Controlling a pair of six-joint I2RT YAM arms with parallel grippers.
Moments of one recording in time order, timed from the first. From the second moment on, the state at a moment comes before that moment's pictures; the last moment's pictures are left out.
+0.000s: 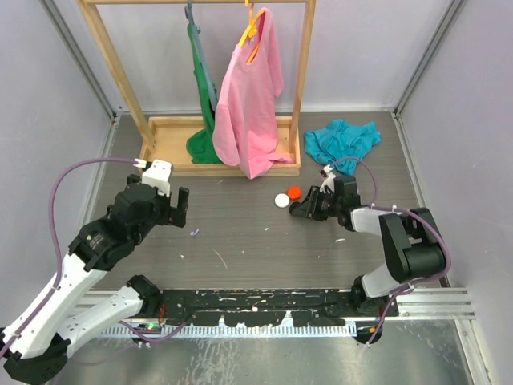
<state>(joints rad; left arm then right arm) -0.66 0.74 1.00 -0.81 -0.39 -0.15 0.19 1.49 0.49 0.27 -0.59 0.47</state>
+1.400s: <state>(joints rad) -0.58 0.56 0.94 -0.82 -0.43 -0.14 -0.02 1.54 0.90 -0.30 0.17 0.25</state>
